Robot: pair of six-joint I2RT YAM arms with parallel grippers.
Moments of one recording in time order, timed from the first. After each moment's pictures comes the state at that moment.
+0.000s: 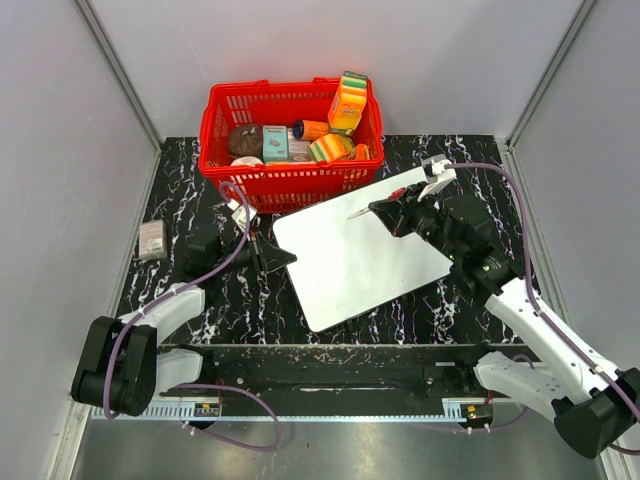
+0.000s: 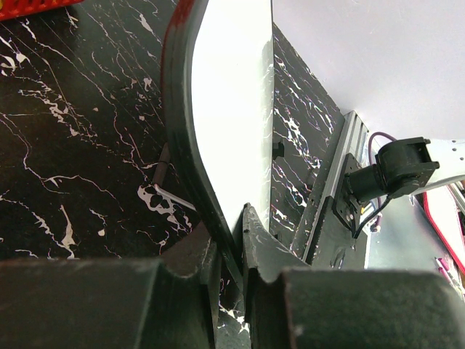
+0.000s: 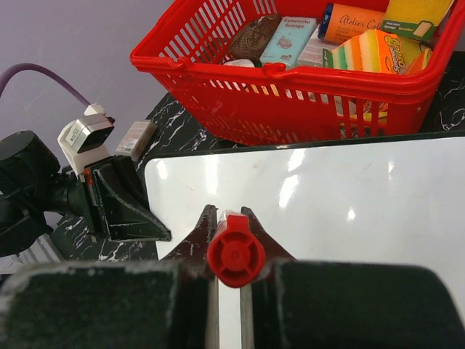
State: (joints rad) left arm -0.22 1.19 0.40 0.54 0.91 -0.49; right arm 0.55 0.97 0.91 -0.01 -0.15 0.40
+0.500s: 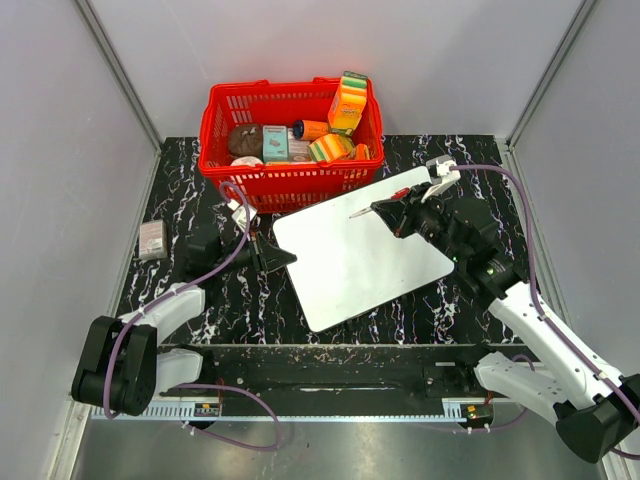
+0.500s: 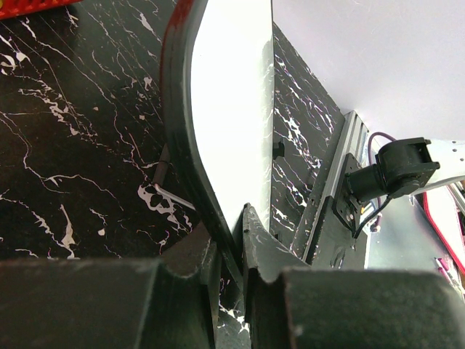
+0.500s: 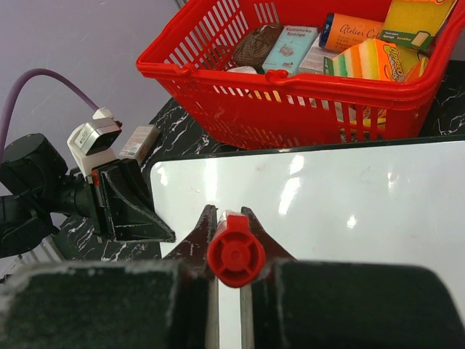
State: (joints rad) left arm -0.22 1.19 0.40 0.54 0.91 -0.49; right arm 0.55 0.93 0.90 -0.01 -0.15 0.40
